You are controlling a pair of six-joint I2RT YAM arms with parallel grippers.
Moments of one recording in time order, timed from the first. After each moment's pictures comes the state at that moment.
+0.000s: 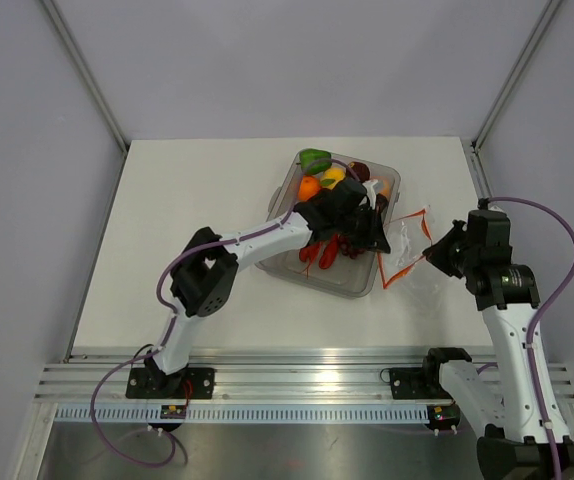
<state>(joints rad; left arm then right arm) -0.91 2.13 1.76 -0.24 0.40 -0.75 0.01 0.80 0.99 -0.89 -0.03 0.62</state>
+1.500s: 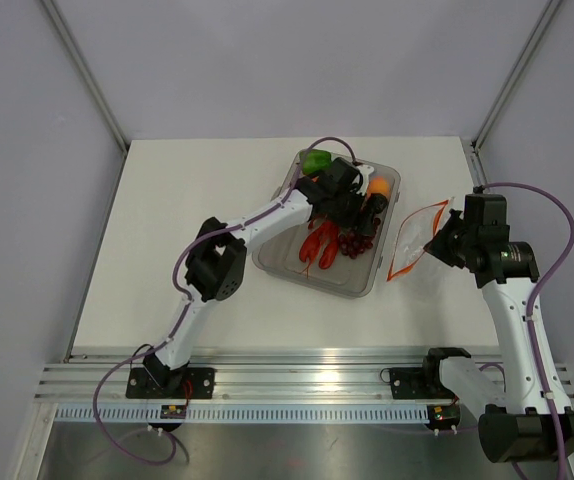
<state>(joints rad) -0.80 2.29 2.04 -0.56 0.28 -0.30 0.01 0.95 1.10 -0.95 -0.02 0.57</state>
